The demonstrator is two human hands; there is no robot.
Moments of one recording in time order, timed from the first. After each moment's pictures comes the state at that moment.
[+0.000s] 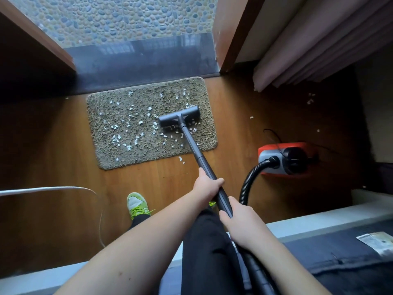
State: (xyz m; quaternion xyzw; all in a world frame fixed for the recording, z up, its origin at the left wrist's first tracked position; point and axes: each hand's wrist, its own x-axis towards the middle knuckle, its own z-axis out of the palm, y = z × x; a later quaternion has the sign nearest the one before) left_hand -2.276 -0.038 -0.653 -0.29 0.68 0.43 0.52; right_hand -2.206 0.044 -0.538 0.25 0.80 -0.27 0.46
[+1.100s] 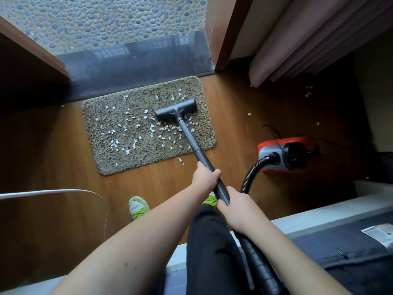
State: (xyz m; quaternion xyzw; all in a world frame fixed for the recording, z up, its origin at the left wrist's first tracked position) left_hand -2.299 -0.027 -0.671 -0.23 0.76 0.38 0.48; right_hand -2.230 0.051 -0.558 0.26 0.81 -0.27 0.44
